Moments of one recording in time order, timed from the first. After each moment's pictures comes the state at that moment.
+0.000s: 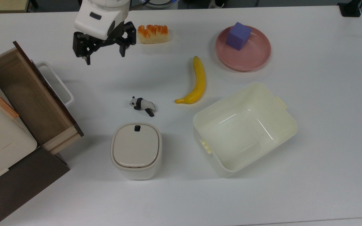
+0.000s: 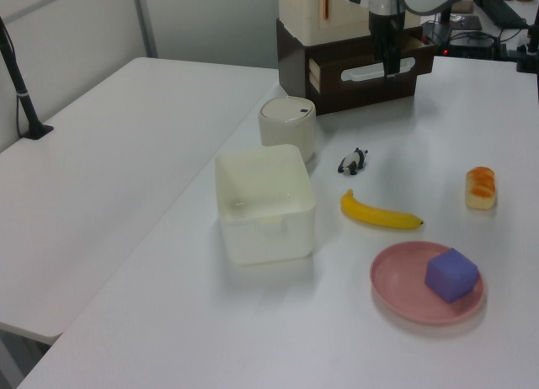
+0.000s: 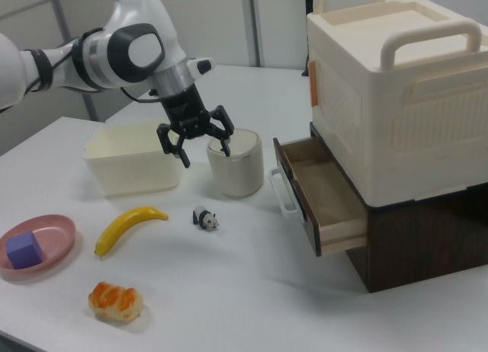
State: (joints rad) arm 0.08 0.14 -0.16 -1.70 -0.24 1.91 -0.47
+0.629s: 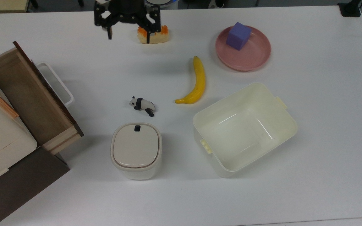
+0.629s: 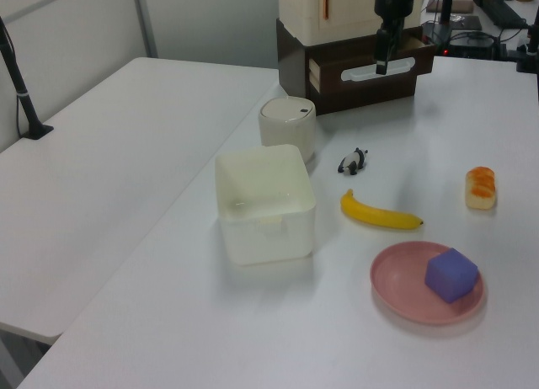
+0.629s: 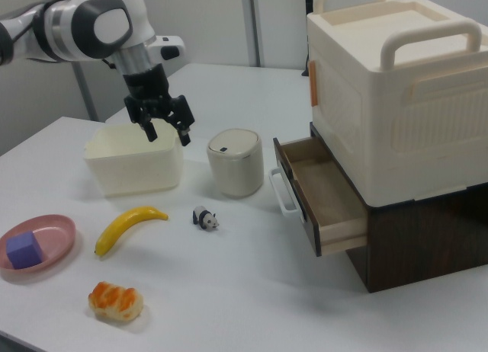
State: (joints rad) arm 0.15 0.04 -0.16 -1.69 -0.11 1.80 0.04
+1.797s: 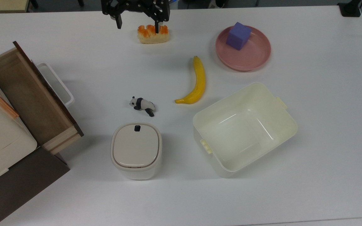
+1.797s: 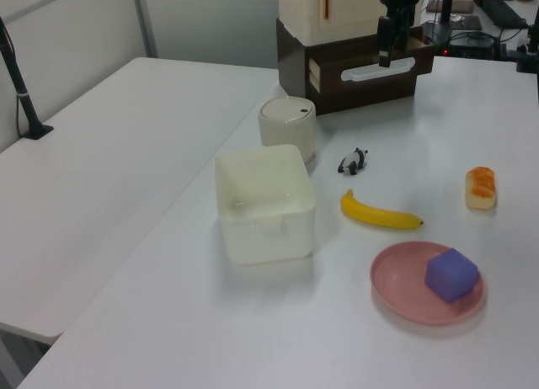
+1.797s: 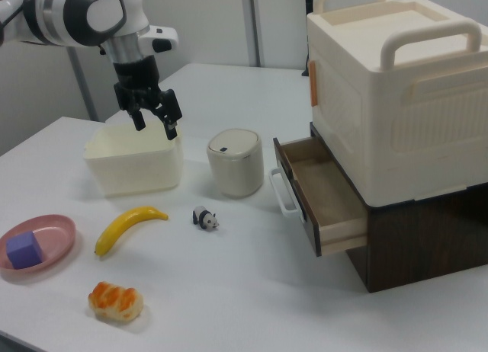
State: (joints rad) arm 0.15 0.03 -0.16 -1.64 -0.02 1.72 0.11
